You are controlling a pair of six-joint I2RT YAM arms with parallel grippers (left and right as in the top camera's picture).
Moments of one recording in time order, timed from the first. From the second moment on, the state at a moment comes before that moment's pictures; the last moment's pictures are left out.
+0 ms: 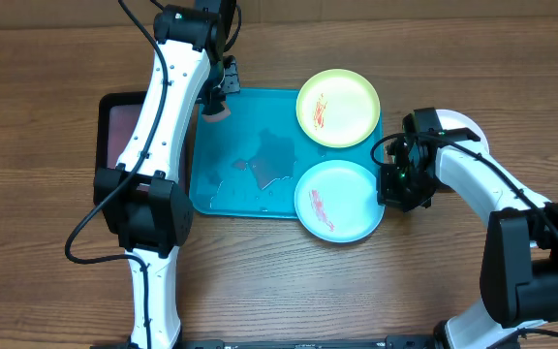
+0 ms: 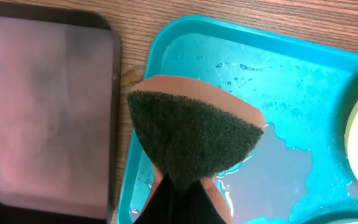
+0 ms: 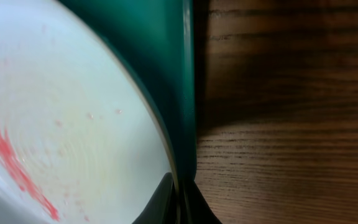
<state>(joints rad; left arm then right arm) -0.24 2.26 2.34 -1.44 -0.14 -0.42 0.13 1.78 1.09 -0.89 -0.28 0.23</state>
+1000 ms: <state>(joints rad) -0.24 2.26 2.34 -1.44 -0.14 -0.42 0.53 1.78 1.10 -0.48 -0.11 0.86</state>
